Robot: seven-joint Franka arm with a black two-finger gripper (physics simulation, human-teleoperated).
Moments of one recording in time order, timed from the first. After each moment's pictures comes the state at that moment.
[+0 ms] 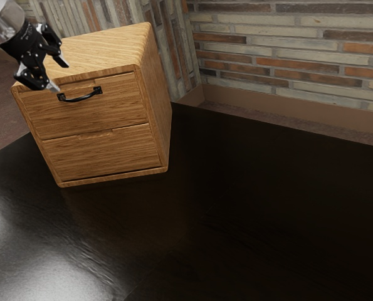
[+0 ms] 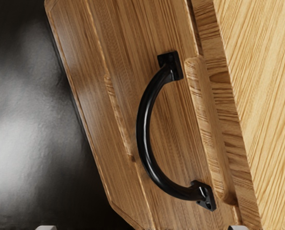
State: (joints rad) arm 0.50 0.05 -0.03 -1.31 -0.10 1.84 -1.46
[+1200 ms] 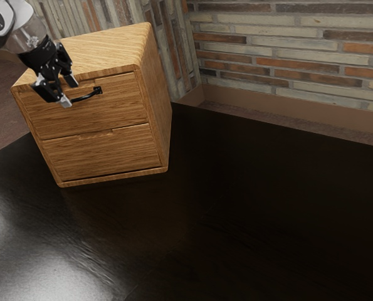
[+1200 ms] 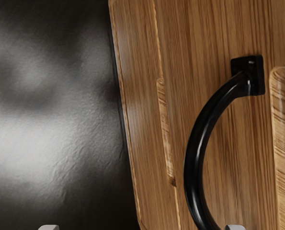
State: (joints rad) arm 0.51 0.19 -0.06 -1.17 -0.05 1.67 -1.66
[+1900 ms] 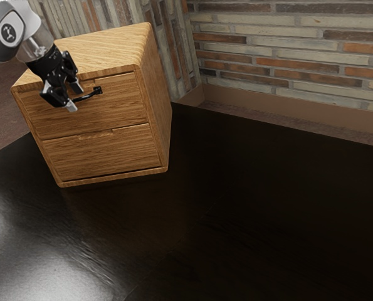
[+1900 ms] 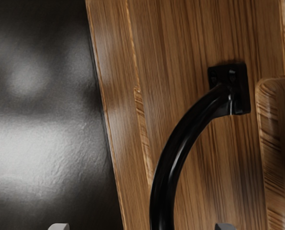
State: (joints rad) arm 0.51 0.23 -0.05 -1.18 -0.05 1.74 -1.62
